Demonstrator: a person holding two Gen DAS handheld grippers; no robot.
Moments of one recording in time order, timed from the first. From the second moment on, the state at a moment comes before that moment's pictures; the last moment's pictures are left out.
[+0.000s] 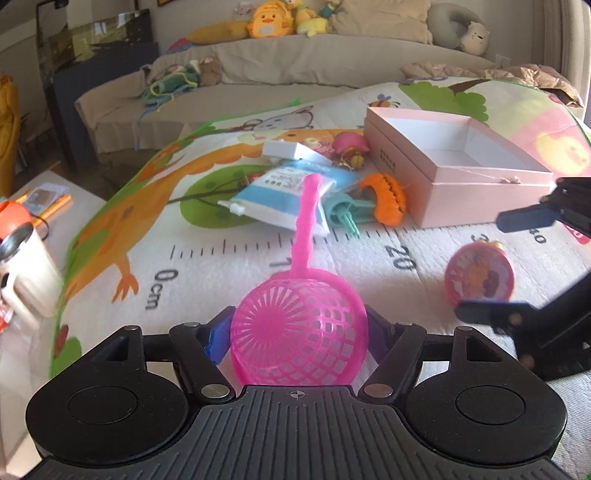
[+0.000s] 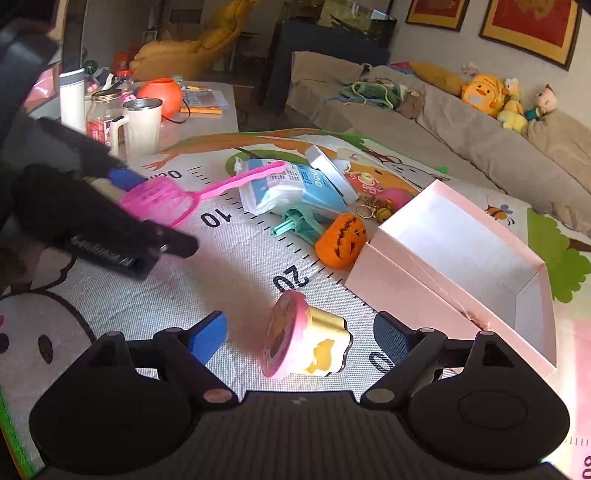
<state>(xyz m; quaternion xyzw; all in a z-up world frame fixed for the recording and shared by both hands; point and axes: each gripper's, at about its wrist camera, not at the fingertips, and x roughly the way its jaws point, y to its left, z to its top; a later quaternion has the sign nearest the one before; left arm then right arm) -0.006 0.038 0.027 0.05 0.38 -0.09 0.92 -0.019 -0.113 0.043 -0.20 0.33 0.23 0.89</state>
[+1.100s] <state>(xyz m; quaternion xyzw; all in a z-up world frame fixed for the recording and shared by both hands) 0.033 -0.080 0.121 0.03 0.26 -0.14 0.96 -0.001 -0.225 0.156 -0.13 0.31 0.11 0.94</state>
